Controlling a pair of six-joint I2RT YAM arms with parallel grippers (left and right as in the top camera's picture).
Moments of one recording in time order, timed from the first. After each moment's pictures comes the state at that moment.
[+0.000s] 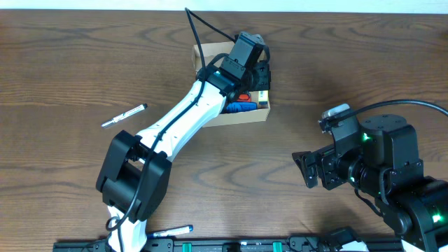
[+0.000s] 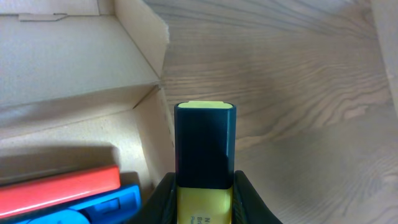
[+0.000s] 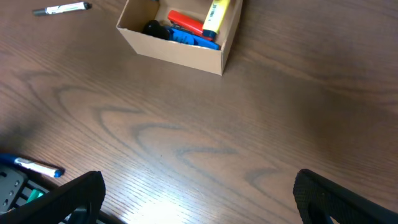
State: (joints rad) left arm -0.62 2.00 1.63 -0.42 0.16 -0.63; right arm 0.32 0.92 1.30 -1.27 -0.14 0.00
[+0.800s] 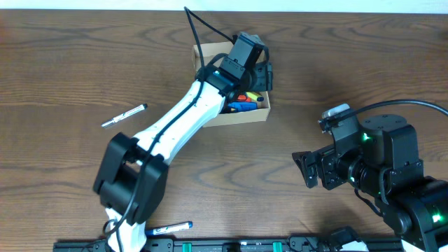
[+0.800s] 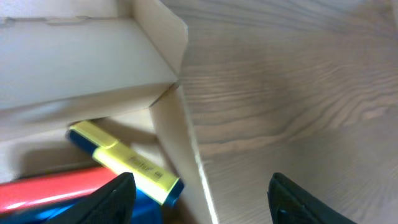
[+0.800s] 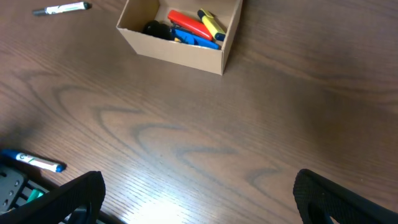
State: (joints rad) left arm -0.62 1.96 1.63 -0.48 0.09 -0.58; right arm 0.32 0.92 1.30 -1.27 -0.14 0.00
